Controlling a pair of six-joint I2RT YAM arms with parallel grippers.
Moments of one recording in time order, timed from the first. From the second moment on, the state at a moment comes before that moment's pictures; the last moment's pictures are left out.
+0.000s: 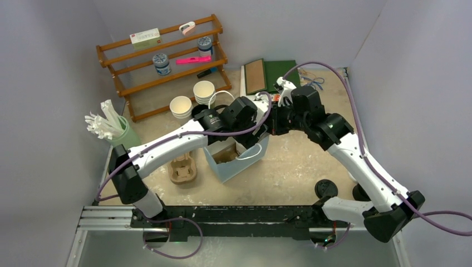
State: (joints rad) left arm -0.97 1.63 1.55 -0.73 -0.10 -0.08; right arm 0.57 1.18 1.30 -0.76 -0.23 0.42
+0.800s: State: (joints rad) left arm -0.98 1.54 1.49 -0.73 -0.16 -0.13; right arm 0.60 1.13 1.19 -0.53 -0.26 0.30
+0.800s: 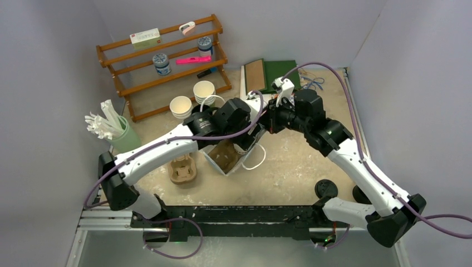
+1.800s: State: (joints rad) left arm -1.08 1.29 1.18 -0.35 -0.46 -0.14; right arm 0.61 1.07 1.21 -0.48 -0.33 0.16
